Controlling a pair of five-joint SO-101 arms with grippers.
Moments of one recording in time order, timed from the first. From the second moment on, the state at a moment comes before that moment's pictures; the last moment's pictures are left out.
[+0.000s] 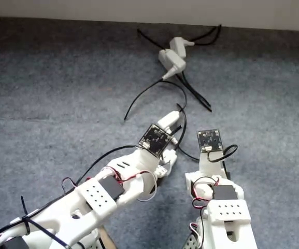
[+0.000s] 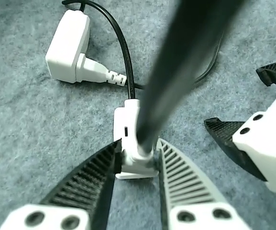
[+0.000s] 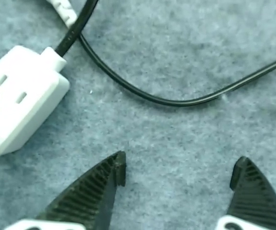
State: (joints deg) left arm 41.7 -40.0 74.9 19.3 11.2; right arm -6.8 -63.0 88.7 46.2 7.3
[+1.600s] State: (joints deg) left arm 42.9 -42.1 88.3 6.3 2.3; right arm -6.8 -63.0 88.9 46.2 9.9
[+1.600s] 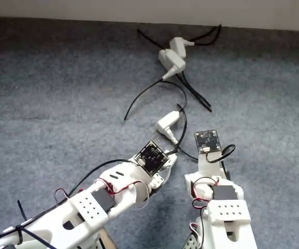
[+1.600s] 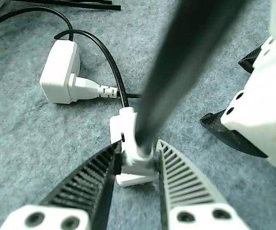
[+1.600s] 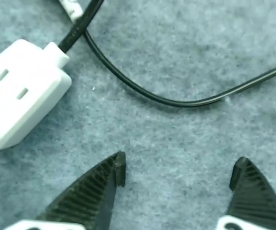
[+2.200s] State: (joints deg) left arm 36.3 -42.1 88.1 6.0 9.5; right arm -7.7 -63.0 88.9 45.1 9.9
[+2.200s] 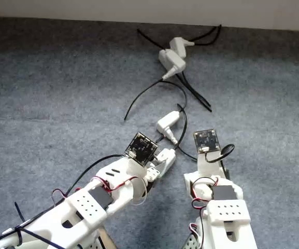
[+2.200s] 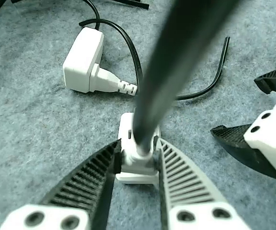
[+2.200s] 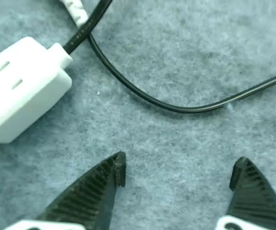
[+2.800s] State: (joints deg) left arm 36.2 -42.1 88.7 6.0 13.4; right arm -7.9 -63.0 89.3 45.1 9.9
